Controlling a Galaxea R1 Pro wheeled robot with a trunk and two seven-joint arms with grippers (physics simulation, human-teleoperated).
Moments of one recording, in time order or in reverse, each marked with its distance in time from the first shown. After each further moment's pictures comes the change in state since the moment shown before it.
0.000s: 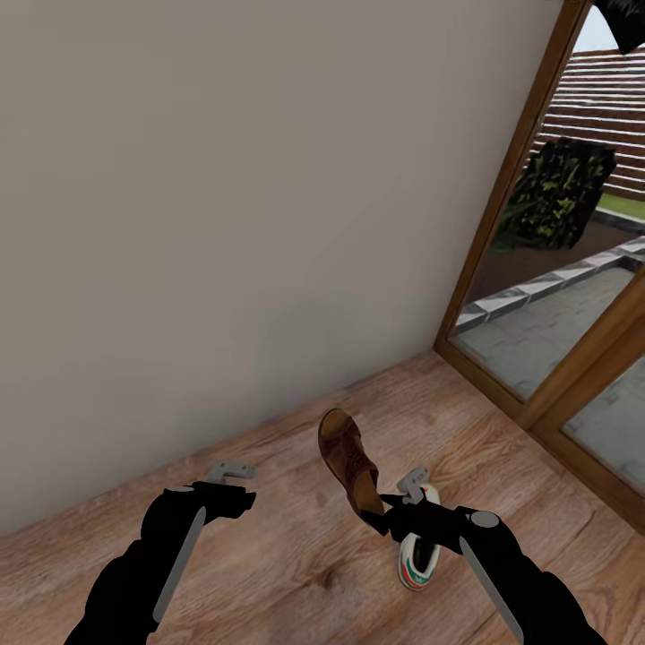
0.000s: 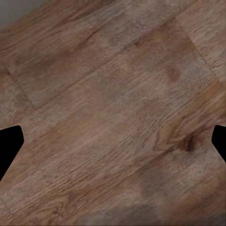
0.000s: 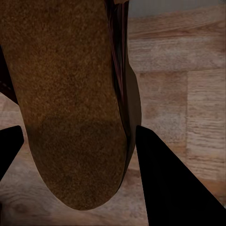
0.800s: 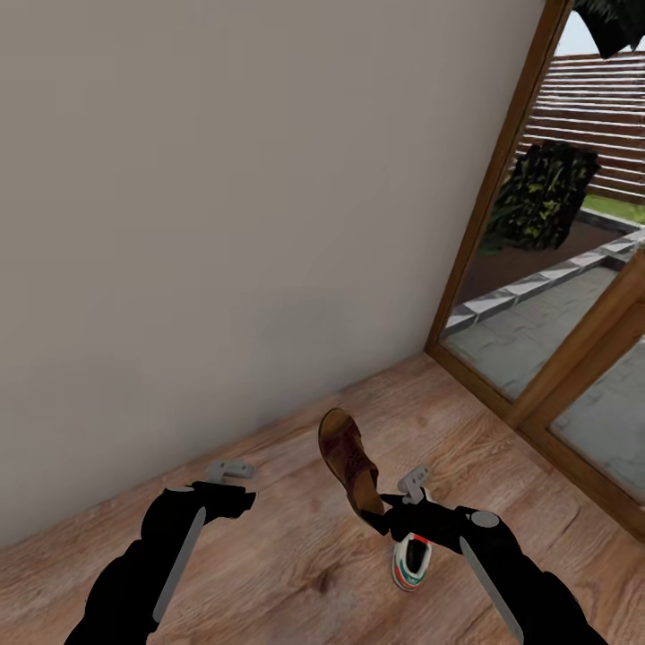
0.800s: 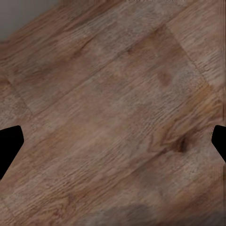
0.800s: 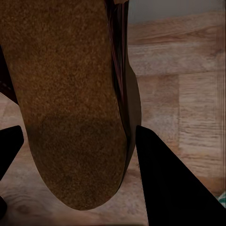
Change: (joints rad) left arm 0.000 0.000 0.000 0.000 -0.001 0.000 0.002; right arm 0.000 0.000 -0.001 -0.001 0.001 0.000 0.000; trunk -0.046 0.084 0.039
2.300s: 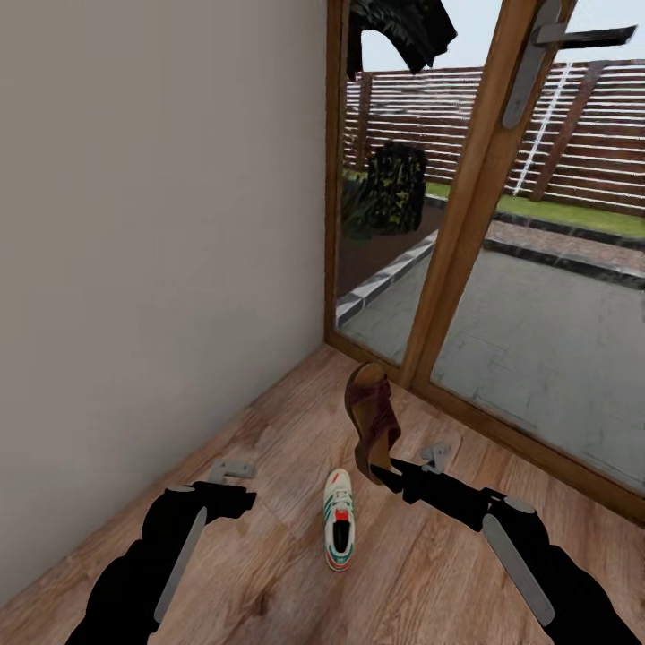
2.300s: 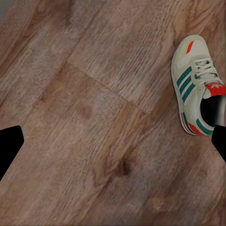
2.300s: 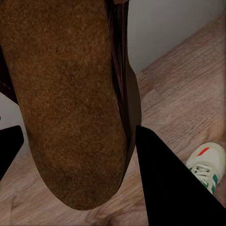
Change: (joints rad) left arm 0.000 -0.003 -0.003 0.000 0.000 0.000 0.003; right arm 0.000 -0.052 -0.075 -0.097 -0.372 -0.001 0.002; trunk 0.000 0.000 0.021
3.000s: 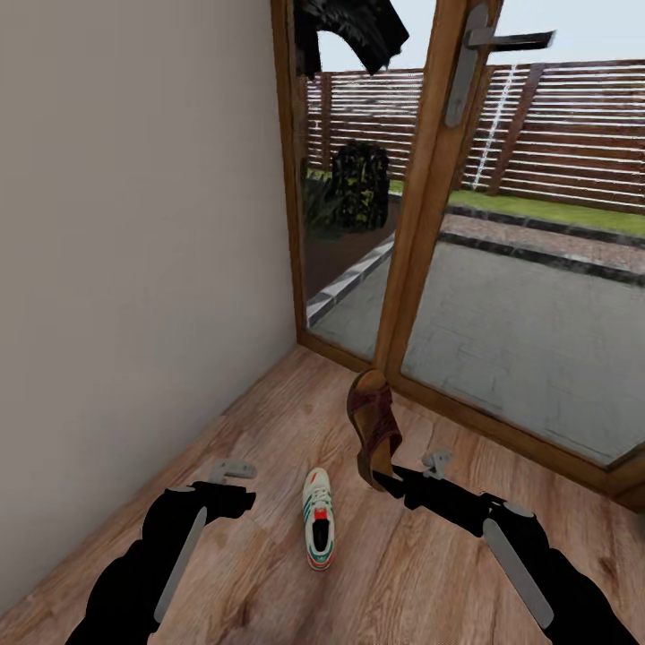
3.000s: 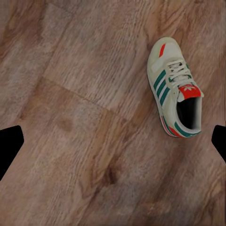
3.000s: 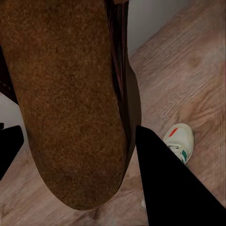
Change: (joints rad) left arm 0.000 0.000 0.000 0.000 -0.004 0.000 0.001; right arm 0.000 0.000 0.000 0.047 0.000 0.000 0.000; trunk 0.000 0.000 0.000
